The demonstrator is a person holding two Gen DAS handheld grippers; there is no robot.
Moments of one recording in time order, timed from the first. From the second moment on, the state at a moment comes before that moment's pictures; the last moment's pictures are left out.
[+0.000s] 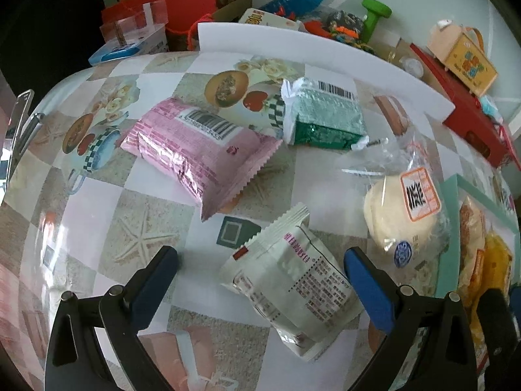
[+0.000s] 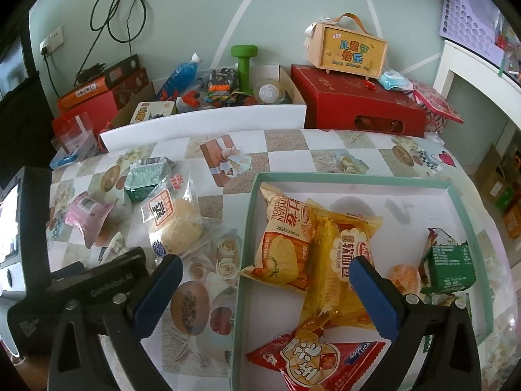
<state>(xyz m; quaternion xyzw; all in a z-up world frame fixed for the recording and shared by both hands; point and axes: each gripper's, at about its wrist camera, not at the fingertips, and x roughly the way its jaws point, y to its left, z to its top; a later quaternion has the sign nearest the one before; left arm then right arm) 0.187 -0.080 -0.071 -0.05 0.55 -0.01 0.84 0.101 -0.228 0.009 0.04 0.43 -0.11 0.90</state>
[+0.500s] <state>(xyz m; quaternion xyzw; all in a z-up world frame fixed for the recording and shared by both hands) 0.174 -0.056 -0.078 -0.04 0.58 0.01 0.82 0.102 -0.227 0.006 0.04 0.43 -0.10 0.90</state>
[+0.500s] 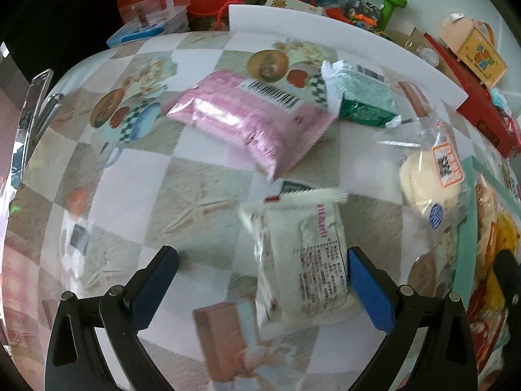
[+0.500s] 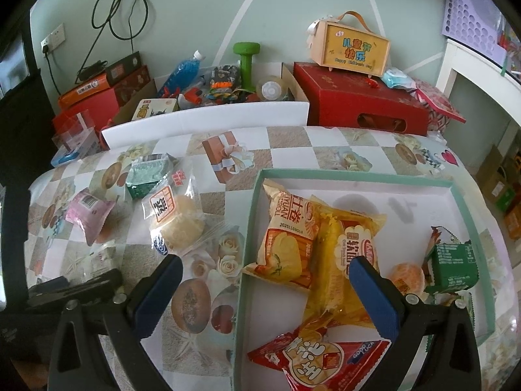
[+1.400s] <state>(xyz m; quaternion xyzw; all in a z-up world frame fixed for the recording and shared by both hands) 0.154 0.005 -0.057 -0.10 0.58 -0.04 0.81 0.118 -0.183 -0.002 0.01 0.45 -0.05 0.89</state>
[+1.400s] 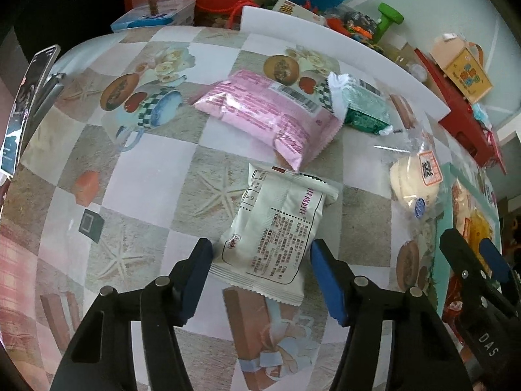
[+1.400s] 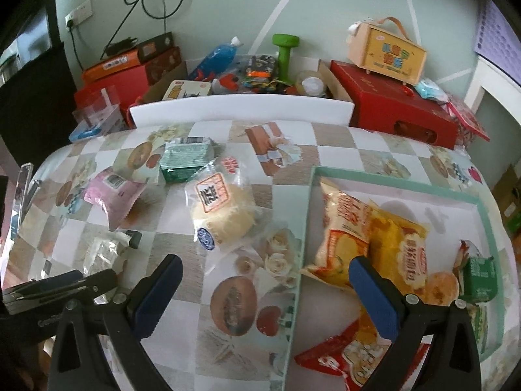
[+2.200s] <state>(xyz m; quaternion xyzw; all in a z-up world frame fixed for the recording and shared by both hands) 0.149 0.044 -0.049 -0.14 0.58 -0.03 0.80 0.197 -0.137 -0.022 -0.10 0.49 0.00 0.87</state>
